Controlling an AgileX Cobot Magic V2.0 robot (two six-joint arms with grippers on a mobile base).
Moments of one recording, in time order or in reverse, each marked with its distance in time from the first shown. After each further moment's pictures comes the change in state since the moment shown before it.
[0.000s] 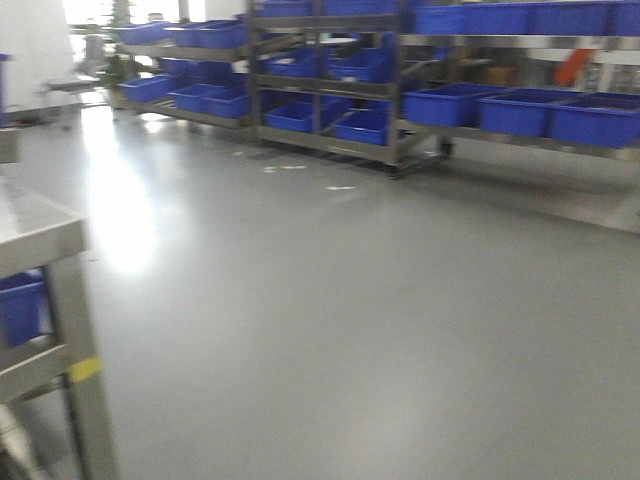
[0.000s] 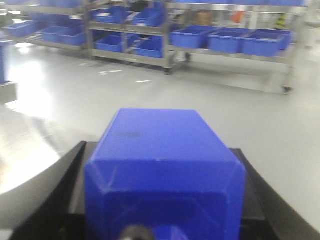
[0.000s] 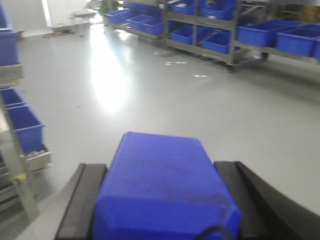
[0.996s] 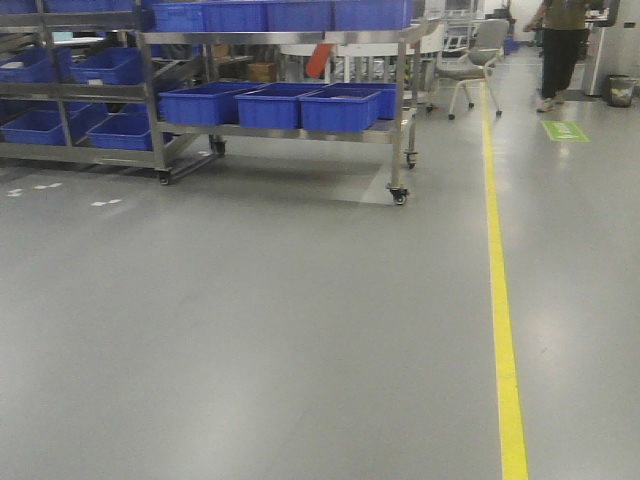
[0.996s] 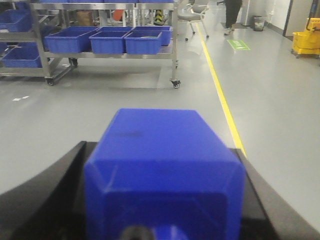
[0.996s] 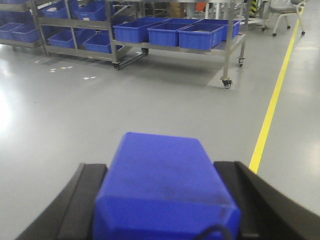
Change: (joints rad) left arm 0.000 0.000 0.000 0.000 0.000 0.000; right arm 0.000 0.000 0.000 0.000 0.000 -0.002
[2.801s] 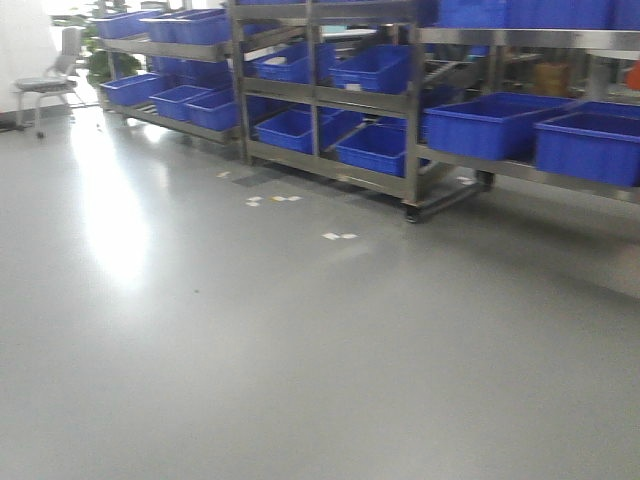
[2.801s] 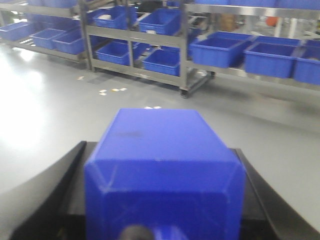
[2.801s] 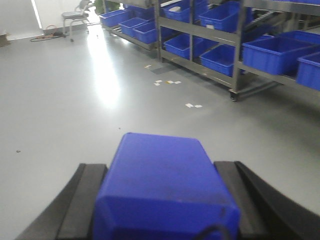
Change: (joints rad) left arm 0.000 0.000 0.000 0.000 0.000 0.000; right arm 0.000 0.000 0.000 0.000 0.000 0.000
